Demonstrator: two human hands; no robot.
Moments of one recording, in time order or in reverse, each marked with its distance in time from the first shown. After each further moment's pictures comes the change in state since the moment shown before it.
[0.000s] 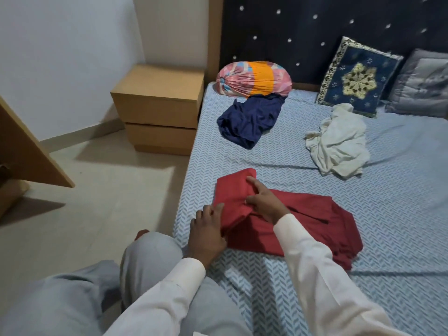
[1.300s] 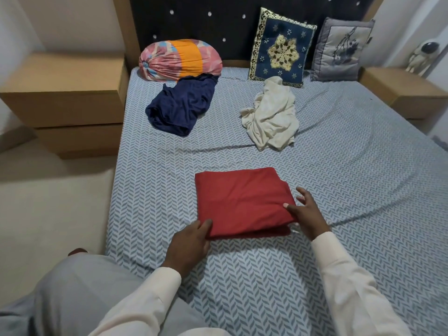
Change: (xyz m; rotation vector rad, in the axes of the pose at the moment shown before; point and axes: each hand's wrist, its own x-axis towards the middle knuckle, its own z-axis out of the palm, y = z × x) left_hand -0.001 0.081 0.070 0.032 -0.192 0.406; right_hand -0.133 0.116 -0.238 0.171 0.665 0.032
